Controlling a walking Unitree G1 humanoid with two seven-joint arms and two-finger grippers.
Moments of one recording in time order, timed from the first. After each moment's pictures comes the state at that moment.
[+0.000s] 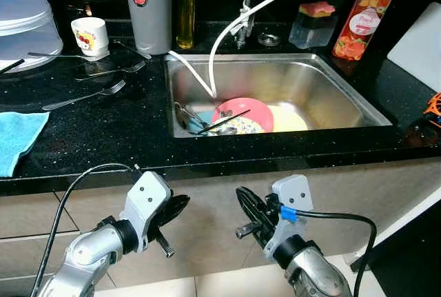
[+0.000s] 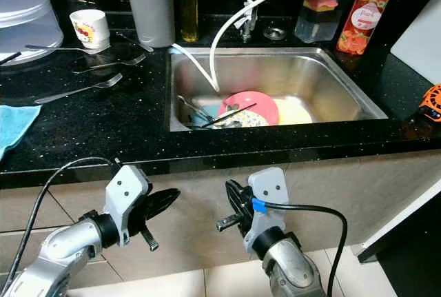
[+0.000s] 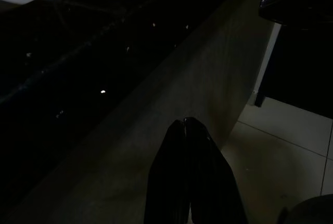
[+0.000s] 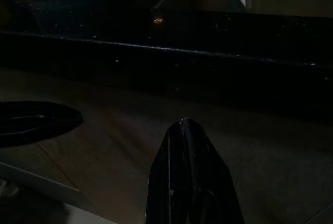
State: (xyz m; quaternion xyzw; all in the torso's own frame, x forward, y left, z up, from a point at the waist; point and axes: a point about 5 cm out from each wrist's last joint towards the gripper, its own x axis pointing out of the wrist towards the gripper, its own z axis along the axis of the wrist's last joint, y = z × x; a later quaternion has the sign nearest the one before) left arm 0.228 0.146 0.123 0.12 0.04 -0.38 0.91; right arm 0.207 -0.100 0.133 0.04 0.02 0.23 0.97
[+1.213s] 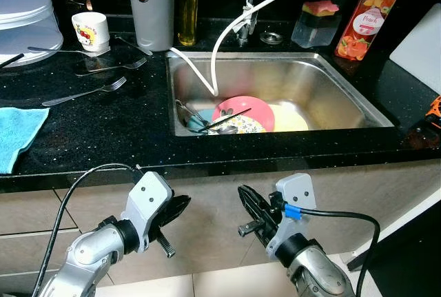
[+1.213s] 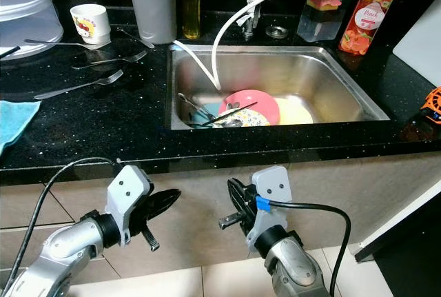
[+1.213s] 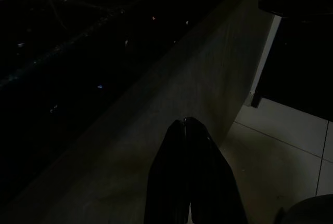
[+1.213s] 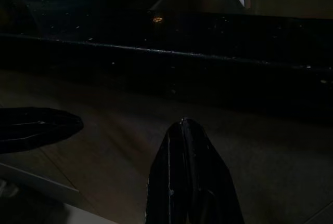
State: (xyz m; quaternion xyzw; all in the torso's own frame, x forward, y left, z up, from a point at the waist) left arm 0.228 0.144 0.122 0.11 0.04 -0.39 0.91; right arm 0.209 -0.104 0.133 0.05 0.02 0.23 0.97
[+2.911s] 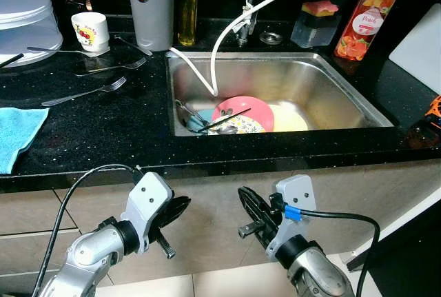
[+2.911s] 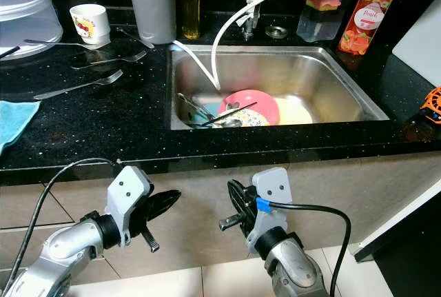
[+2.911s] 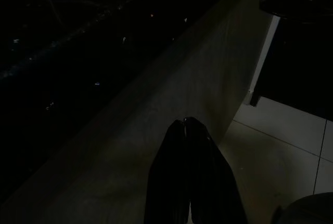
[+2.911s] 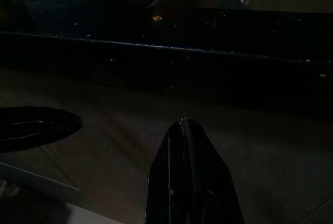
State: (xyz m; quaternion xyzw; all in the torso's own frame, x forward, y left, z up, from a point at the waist) left arm 0.228 0.144 0.121 0.11 0.05 -0.39 0.91; right arm 0.208 -0.103 0.132 0.05 0.02 0.22 0.97
